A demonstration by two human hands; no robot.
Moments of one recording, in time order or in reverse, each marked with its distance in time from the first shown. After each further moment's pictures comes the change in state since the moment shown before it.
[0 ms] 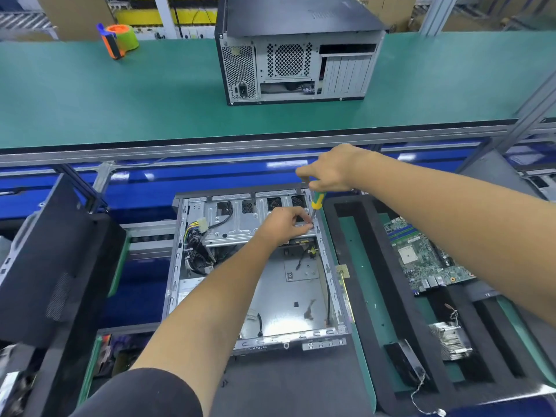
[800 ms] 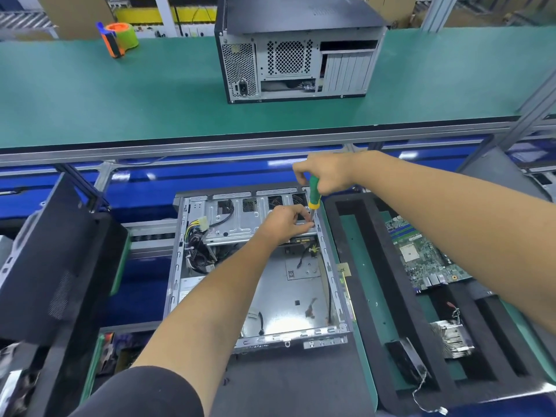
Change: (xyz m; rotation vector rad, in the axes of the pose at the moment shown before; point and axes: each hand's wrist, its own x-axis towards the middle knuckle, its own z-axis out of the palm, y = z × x) left_hand 0.000 -0.002 0.000 0.024 -0.007 -0.005; right_hand -0.003 -0.004 -0.006 0.459 -0.097 -0.071
